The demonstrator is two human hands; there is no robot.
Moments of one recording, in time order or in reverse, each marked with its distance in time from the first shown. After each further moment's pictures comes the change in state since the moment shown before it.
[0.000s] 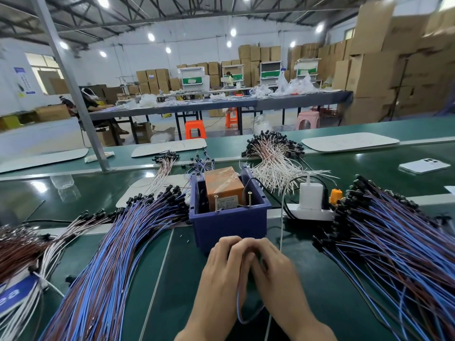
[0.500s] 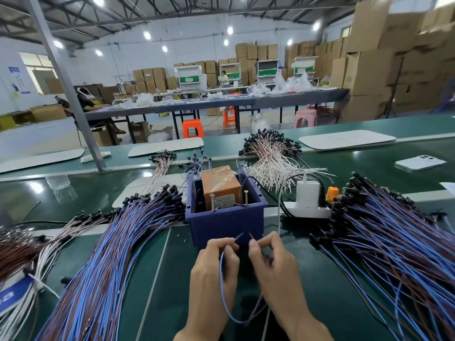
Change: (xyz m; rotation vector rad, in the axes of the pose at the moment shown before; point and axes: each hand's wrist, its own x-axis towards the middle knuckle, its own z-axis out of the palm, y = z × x) left_hand -0.001 -0.005 0.009 -0.132 0.196 -0.296; right_hand 0.003 0.002 0.005 0.156 0.179 0.173
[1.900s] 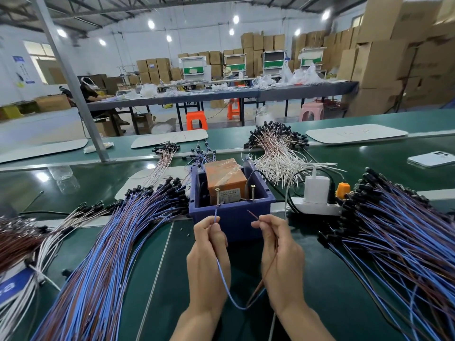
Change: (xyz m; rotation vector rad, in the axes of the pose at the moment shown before) left_hand 0.020 -0.008 0.006 -0.084 0.134 -0.115; right_hand 0.016 0.004 0.019 -0.043 0.224 -0.132
